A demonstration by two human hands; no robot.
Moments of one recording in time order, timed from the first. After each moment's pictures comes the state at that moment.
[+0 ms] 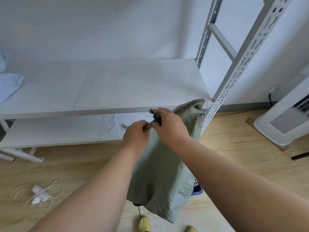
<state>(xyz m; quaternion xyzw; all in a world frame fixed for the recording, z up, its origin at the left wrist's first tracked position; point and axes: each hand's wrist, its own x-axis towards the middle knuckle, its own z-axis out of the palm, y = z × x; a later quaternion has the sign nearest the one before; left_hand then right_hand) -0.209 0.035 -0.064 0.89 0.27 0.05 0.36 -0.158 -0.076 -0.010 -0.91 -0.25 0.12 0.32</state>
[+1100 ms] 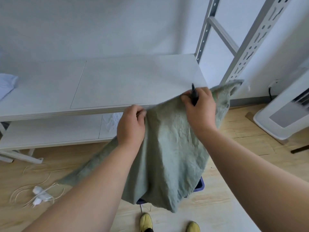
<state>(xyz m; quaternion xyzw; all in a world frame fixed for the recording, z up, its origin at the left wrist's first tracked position) -0.197 0.048 -0.054 0.88 0.25 0.22 0.34 -0.103 -0.116 -0.012 -0.89 -0.10 -0.07 0.44</state>
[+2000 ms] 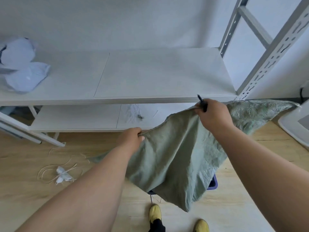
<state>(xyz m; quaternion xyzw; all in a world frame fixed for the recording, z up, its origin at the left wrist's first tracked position) -0.260 0.102 -0.099 0.91 0.31 -0.13 0.24 -0.116 -0.111 -0.027 -0.95 -0.13 0.08 0.28</state>
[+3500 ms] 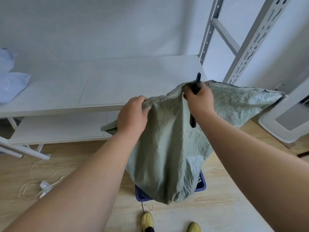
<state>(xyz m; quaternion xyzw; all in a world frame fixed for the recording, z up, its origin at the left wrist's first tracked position) -0.203 0.042 -0.007 0.93 0.22 0.18 0.24 -0.095 -0.114 0.008 -0.82 -0.05 0.05 0.56</state>
